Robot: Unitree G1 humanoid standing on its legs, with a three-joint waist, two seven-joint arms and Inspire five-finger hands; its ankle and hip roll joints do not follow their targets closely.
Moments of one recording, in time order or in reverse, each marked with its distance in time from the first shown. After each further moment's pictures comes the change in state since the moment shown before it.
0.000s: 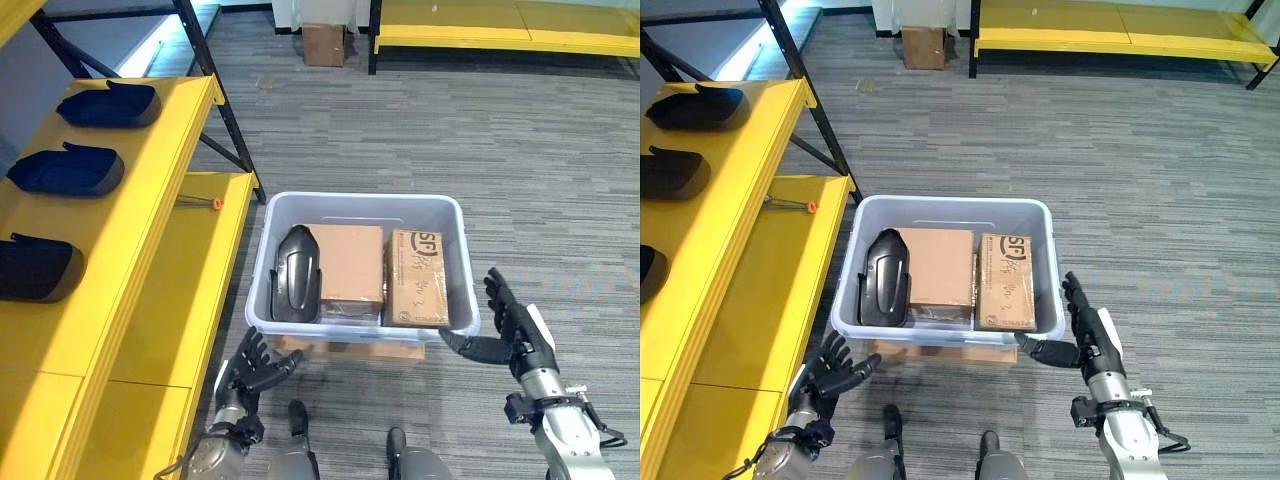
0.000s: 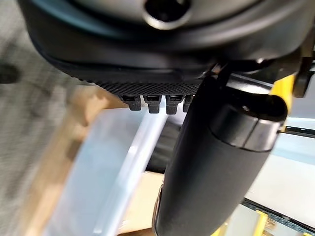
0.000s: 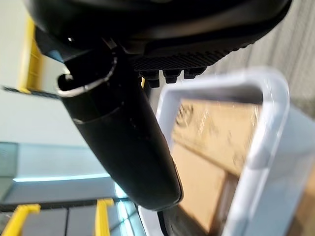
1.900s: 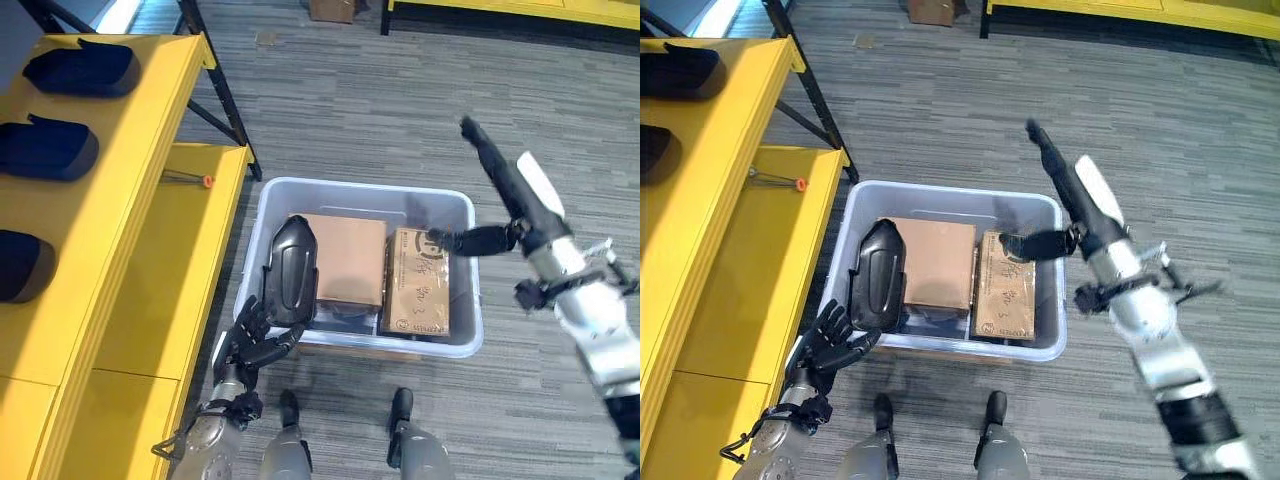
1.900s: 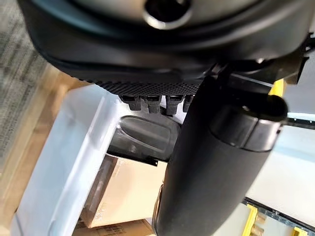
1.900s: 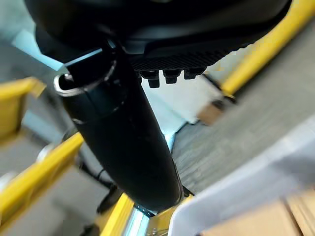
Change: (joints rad) left arm -0.002 0.024 -0.013 -0.043 -0.042 -0.013 -0.011; right arm -0.683 -0.497 0.191 -0.049 -0.164 -0.001 -0.075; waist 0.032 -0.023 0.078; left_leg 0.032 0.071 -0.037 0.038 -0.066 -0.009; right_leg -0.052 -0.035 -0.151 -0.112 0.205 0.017
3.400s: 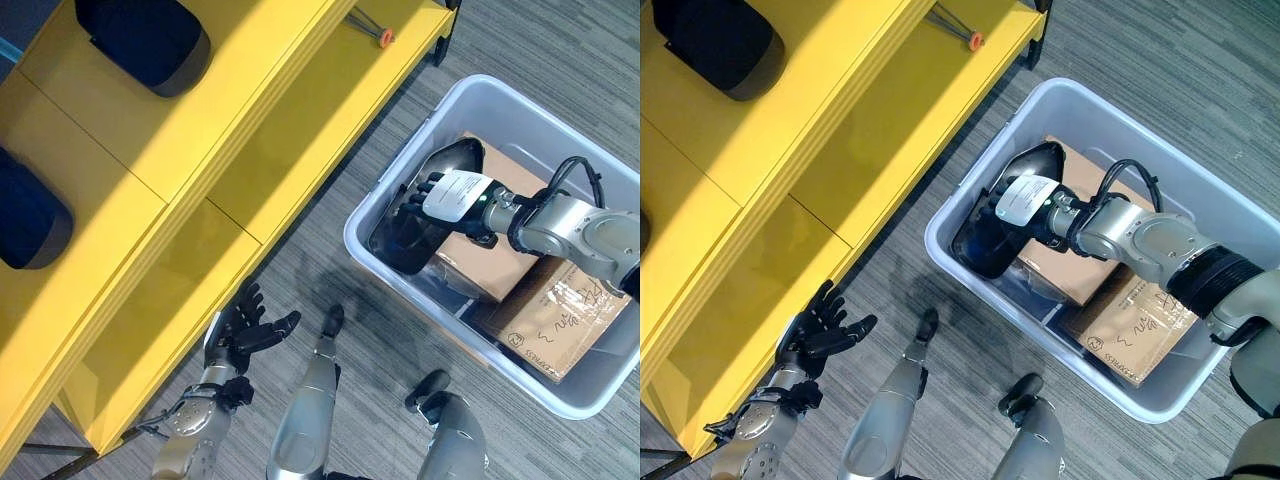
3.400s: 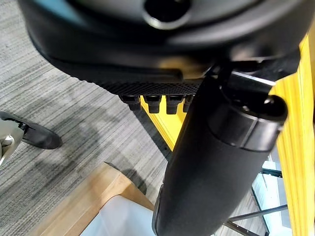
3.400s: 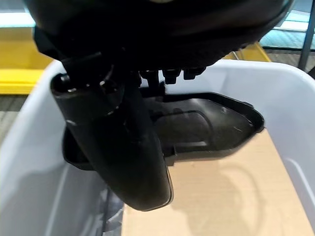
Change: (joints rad) left arm -0.088 0.159 -0.072 -0.053 -0.038 -0.025 0.048; right arm -0.824 -0.223 1.072 0.466 -0.702 -0.077 0.149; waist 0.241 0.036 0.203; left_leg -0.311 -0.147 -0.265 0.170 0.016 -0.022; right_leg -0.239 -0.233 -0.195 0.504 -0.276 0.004
